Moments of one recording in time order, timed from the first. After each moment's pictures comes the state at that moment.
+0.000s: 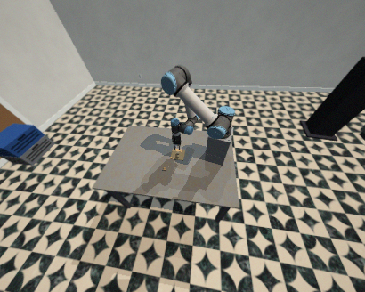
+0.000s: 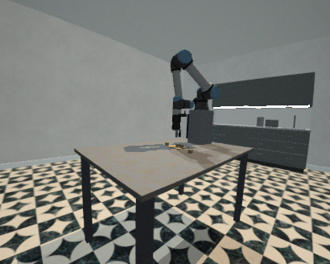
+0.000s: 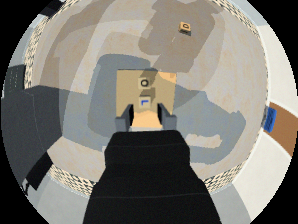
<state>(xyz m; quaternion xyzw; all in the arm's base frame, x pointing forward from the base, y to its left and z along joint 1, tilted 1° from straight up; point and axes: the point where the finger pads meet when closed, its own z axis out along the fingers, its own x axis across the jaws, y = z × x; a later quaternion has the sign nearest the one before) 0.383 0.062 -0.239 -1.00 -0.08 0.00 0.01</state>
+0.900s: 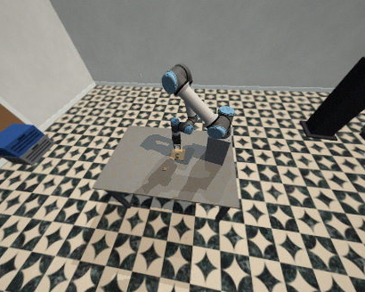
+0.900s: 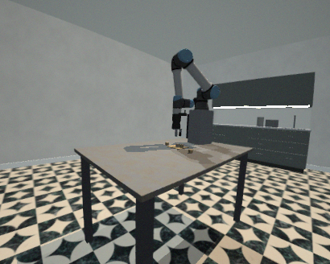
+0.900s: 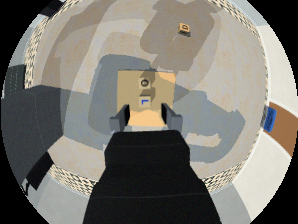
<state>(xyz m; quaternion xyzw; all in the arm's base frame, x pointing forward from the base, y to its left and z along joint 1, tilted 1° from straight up) 0.383 0.062 -0.232 -1.00 -0.08 0.00 0.01</state>
